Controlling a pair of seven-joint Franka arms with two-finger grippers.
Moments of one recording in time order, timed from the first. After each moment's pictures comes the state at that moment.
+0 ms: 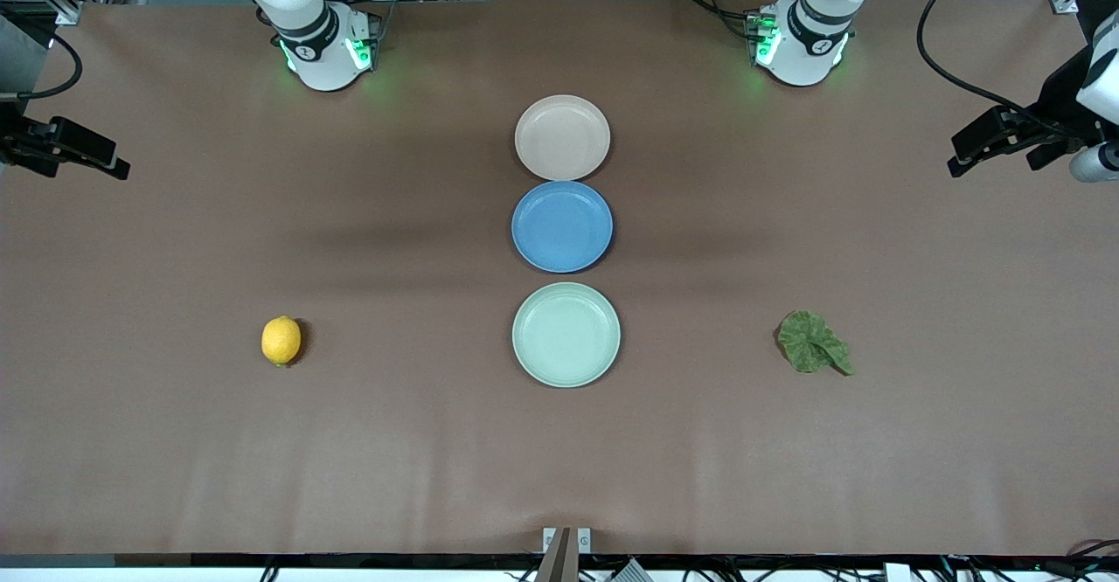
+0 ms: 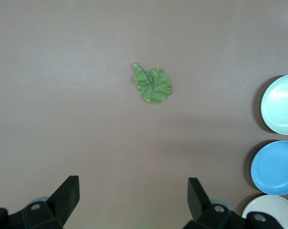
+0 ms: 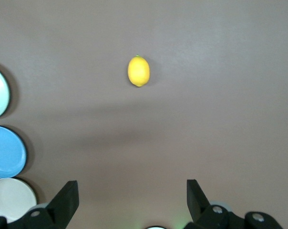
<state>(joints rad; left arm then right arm) 0.03 -0.05 -0.10 -1.58 -0.03 1.56 -0.17 -0.04 0.00 -0.05 -1.53 0.06 1.45 0.00</state>
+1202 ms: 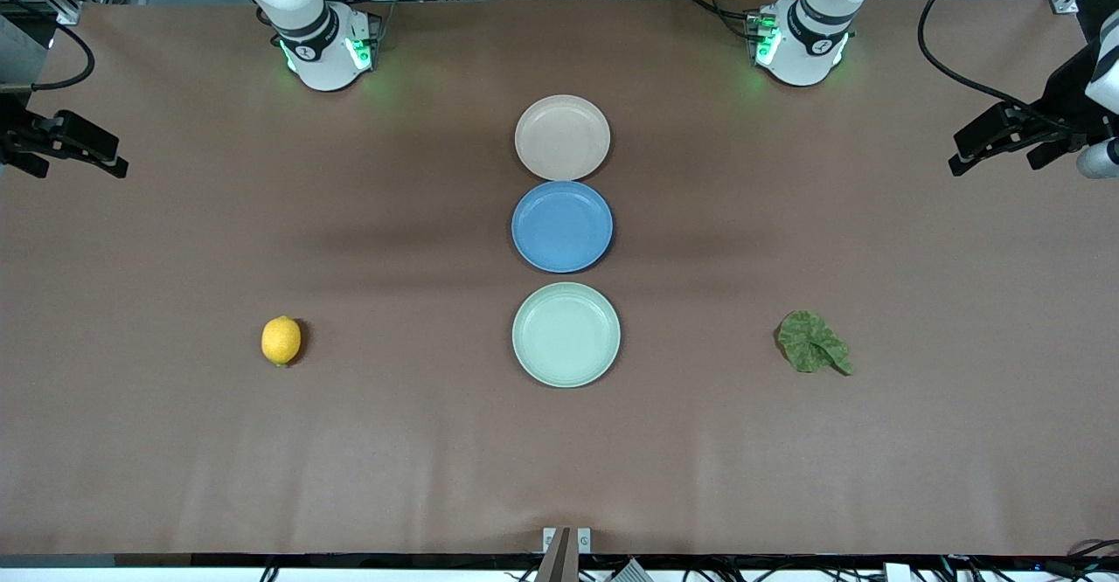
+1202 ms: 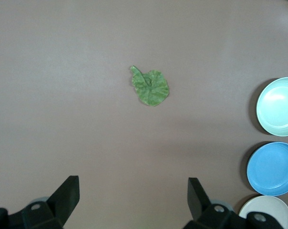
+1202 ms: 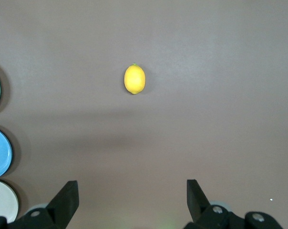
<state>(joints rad) 0.03 -0.05 -0.10 -1.57 -0.04 1.56 -0.17 -0.03 -0.01 -0.01 -1.53 0.00 1.48 -0.02</state>
